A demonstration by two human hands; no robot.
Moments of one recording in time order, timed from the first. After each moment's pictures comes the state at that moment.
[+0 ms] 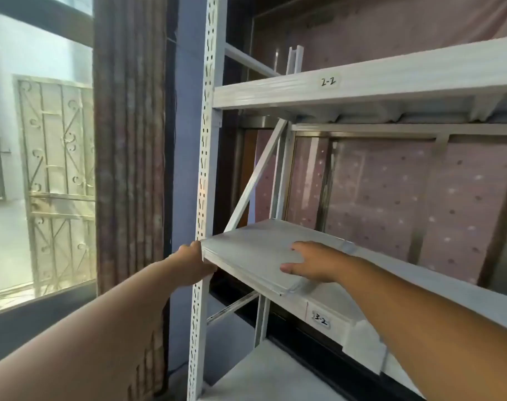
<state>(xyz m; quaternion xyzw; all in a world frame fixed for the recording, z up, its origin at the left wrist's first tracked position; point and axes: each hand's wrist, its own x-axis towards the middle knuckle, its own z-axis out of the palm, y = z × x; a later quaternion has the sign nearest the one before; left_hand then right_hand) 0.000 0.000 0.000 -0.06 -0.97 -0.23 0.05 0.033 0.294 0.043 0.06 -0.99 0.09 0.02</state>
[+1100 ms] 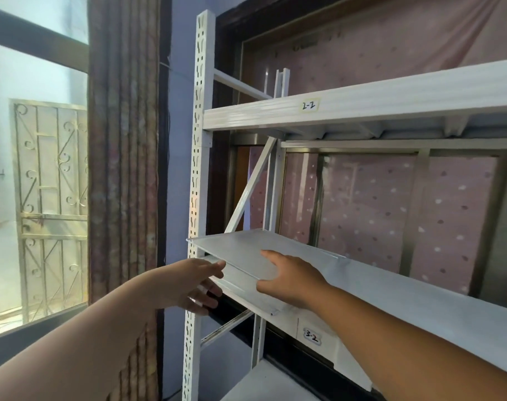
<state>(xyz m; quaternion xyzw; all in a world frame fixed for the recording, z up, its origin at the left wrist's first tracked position) 0.013 0.000 0.023 -0.06 -0.79 -0.58 -0.18 0.070 0.257 0.041 0.09 -0.97 0.20 0.11</state>
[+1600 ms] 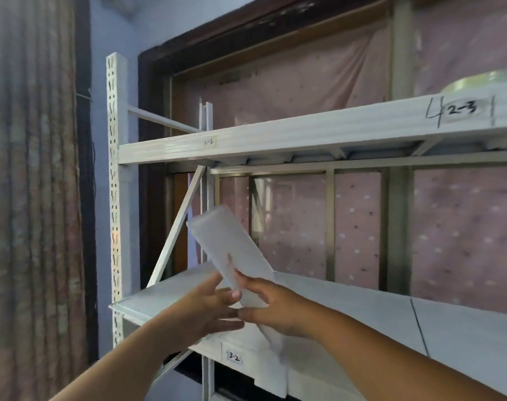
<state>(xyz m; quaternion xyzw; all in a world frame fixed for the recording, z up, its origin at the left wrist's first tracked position) 0.064 0.162 0.030 -0.35 -0.61 -0.67 -0.23 0.152 0.363 0.055 0.16 -0.90 0.40 0.06</state>
